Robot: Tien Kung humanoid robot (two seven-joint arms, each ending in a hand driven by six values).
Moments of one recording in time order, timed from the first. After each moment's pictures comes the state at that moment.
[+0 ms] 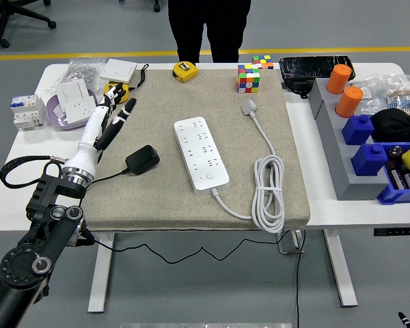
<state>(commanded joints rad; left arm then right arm) -0.23 0.00 -1.38 -1.27 1.47 0.14 -0.22 0.07 -0.12 1.43 0.18 -1.22 -0.09 0.02</state>
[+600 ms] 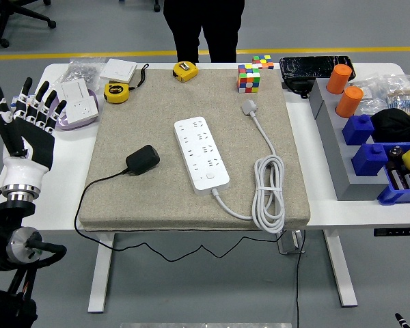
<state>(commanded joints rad) -0.04 0.00 -1.59 -1.45 0.72 0.01 -0.21 0.07 -0.12 1.42 0.18 -1.21 -0.08 0.02</state>
